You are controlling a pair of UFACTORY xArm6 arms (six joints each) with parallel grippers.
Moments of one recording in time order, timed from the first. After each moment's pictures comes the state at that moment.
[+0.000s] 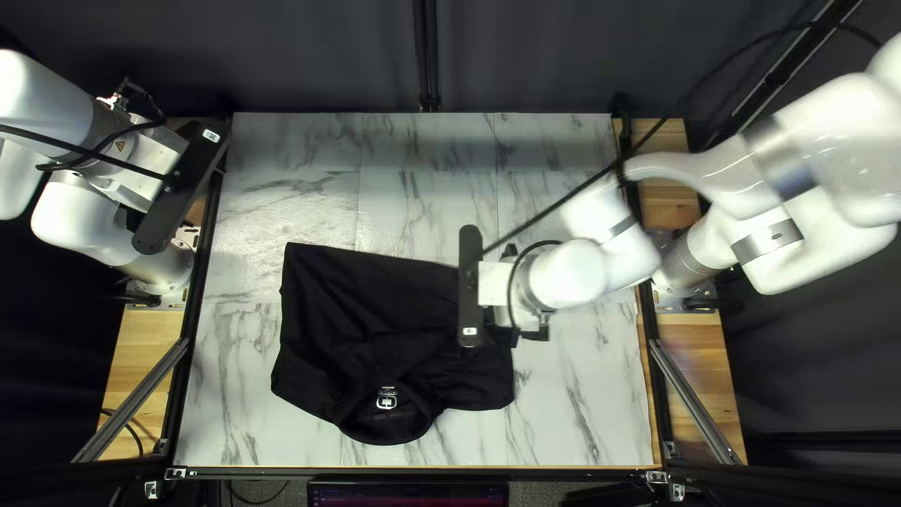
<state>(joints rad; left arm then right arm) -0.15 -1.05 -0.65 0.15 1.56 0.34 0.34 -0.19 -0.58 -0.31 0.58 0.61</state>
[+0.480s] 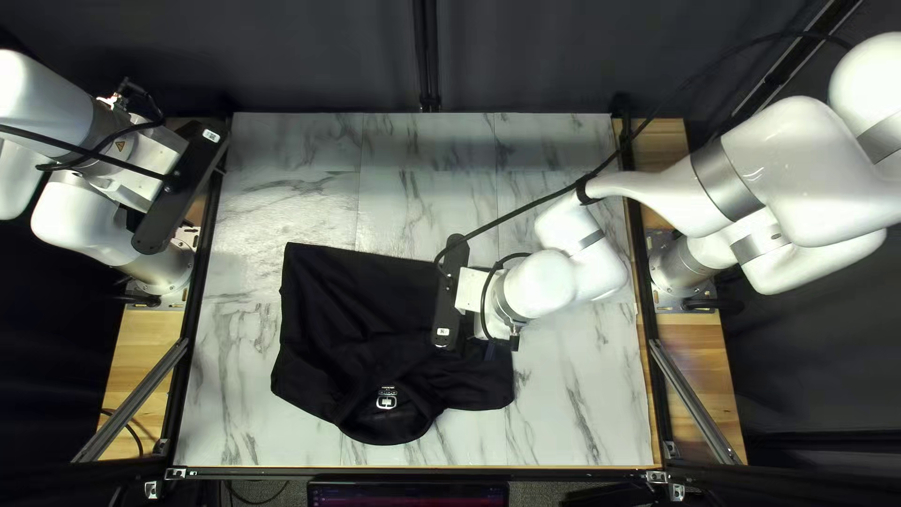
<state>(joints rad) -0.15 -1.05 -0.65 0.15 1.56 0.34 0.34 -0.09 -0.63 -0.26 0.51 0.66</state>
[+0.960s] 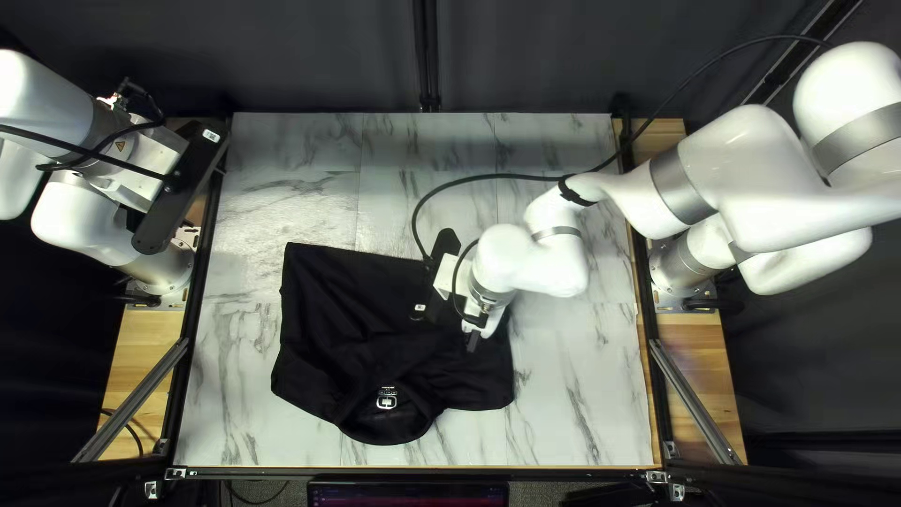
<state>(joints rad) -0.15 -1.05 -0.65 0.15 1.56 0.34 0.27 0.05 -0.71 0.25 0.54 0.35</state>
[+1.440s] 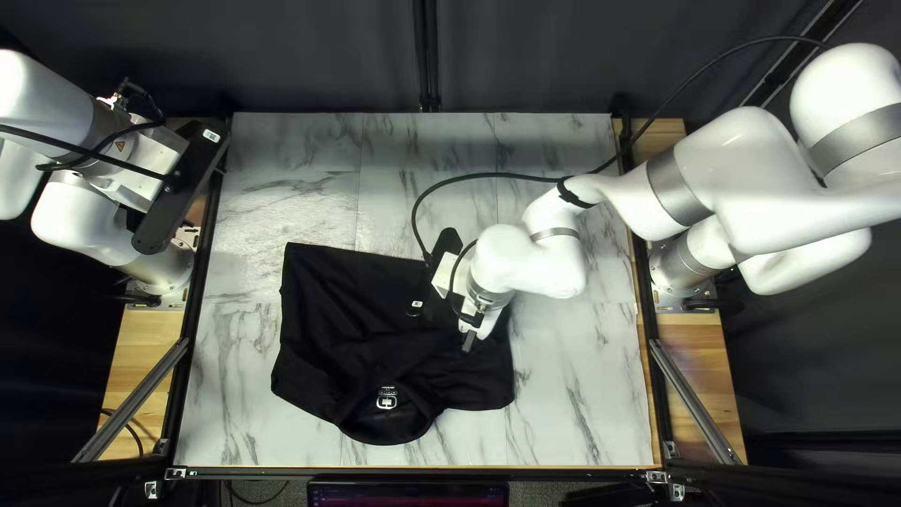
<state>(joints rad) -0.15 -1.05 -0.65 0.15 1.56 0.34 0.27 0.08 -0.73 0.24 0.56 0.45</state>
